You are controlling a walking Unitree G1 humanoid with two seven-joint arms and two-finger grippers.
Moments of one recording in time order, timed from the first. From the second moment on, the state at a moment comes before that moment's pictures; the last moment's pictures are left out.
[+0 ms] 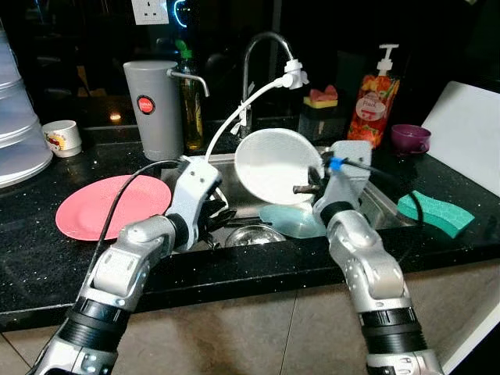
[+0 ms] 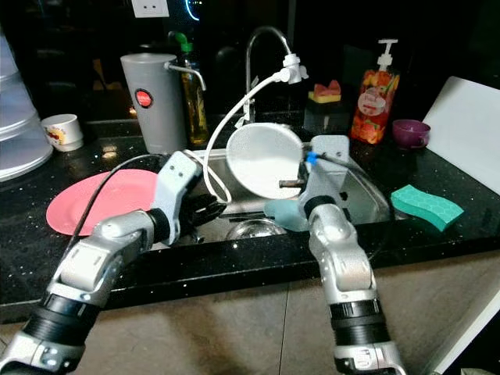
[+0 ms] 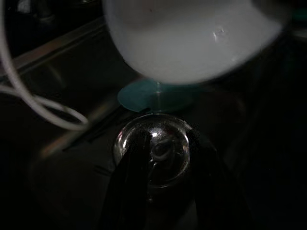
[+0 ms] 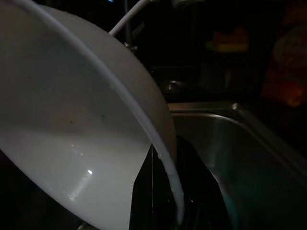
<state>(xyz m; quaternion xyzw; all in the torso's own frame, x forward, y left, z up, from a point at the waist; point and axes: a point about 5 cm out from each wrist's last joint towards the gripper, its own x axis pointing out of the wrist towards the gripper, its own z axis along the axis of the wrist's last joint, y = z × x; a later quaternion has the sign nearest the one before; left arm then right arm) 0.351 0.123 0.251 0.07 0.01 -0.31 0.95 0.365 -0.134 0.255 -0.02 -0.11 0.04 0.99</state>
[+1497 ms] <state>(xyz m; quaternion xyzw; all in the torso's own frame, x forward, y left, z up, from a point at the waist) 0.353 0.132 0.280 -0.04 0.07 -0.19 0.98 0.415 -0.105 0.290 -0.30 -0.09 0.20 0.93</state>
